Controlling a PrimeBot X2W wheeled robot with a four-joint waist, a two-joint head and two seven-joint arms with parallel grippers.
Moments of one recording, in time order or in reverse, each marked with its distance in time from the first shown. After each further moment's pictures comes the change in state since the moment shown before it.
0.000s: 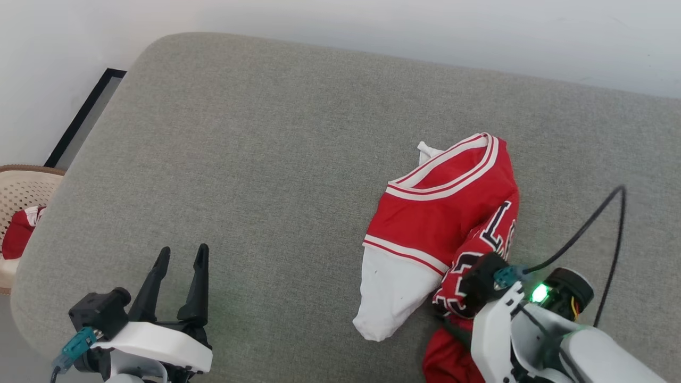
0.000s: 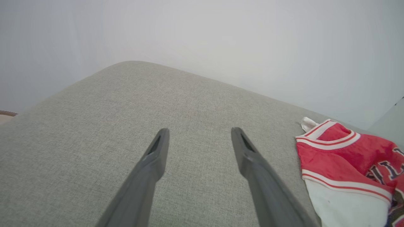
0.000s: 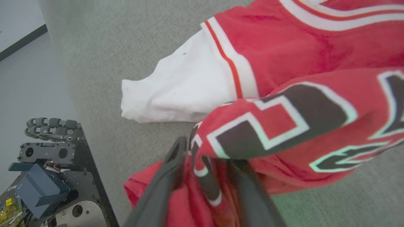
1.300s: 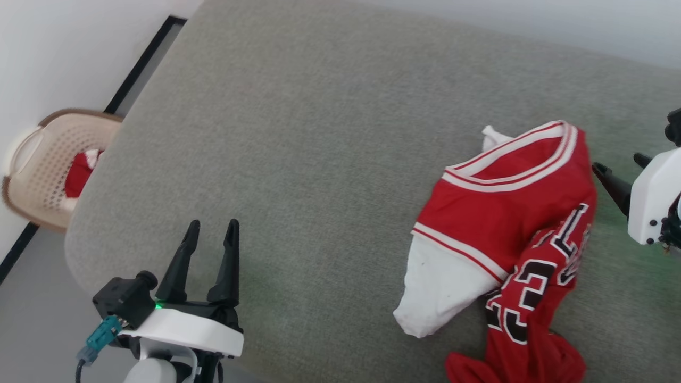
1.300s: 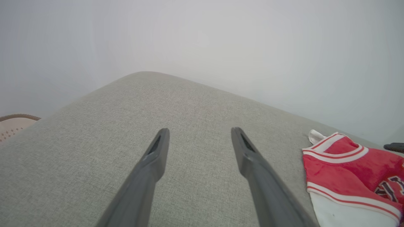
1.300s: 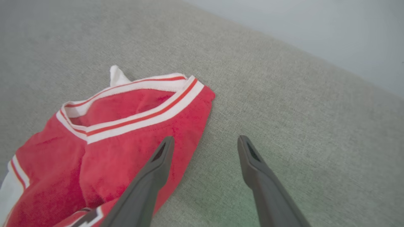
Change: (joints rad) left arm -0.016 -0.099 0.008 -0.092 0.073 -0.025 -0.001; right arm -0.222 -0.070 -0.493 0.241 0.037 0.000 0.036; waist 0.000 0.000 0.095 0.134
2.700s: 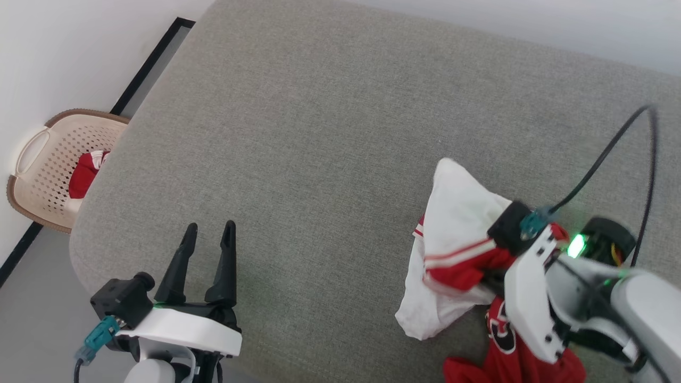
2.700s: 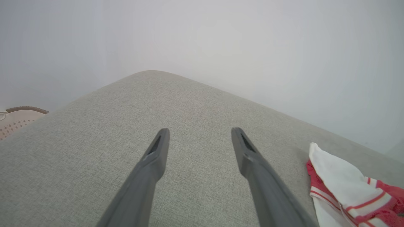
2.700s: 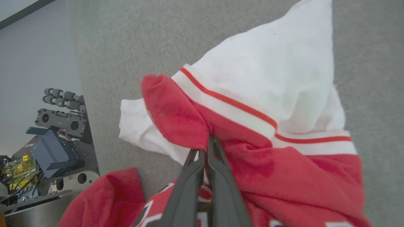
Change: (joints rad) left arm -0.010 -0.012 0.007 0.023 -0.025 0.000 0.000; right arm 0.019 -0.126 0.539 -0.377 0.179 0.000 0.207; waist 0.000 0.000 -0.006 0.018
